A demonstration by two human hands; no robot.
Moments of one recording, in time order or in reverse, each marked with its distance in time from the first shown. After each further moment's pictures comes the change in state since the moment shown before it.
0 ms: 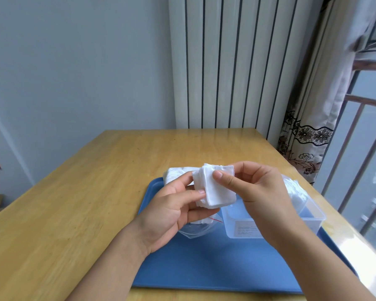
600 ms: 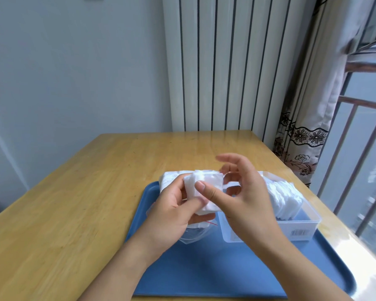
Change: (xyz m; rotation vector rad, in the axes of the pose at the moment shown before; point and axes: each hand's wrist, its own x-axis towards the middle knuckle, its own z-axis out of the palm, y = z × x) left_hand 0.001 -0.008 0.008 0.268 0.149 0.126; right_hand -0.002 0.018 0.011 -0.270 0.089 -0.167
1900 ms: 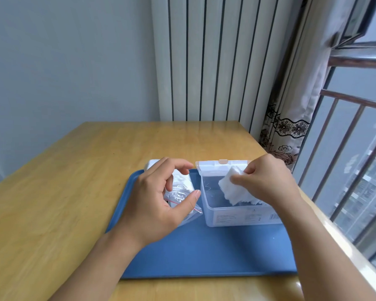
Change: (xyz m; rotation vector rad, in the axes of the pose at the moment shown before) left_hand -0.002 -0.007 -0.001 0.771 0.243 0.581; right_hand 0.040 0.025 -0.072 -0.888 0.014 0.276
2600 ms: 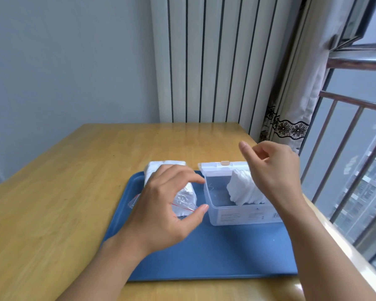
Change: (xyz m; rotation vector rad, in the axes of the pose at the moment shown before) left_hand -0.001 0.002 0.005 0.094 -0.078 0.145; right_hand 0.006 -0.003 -0.003 0.305 0.346 -0.097
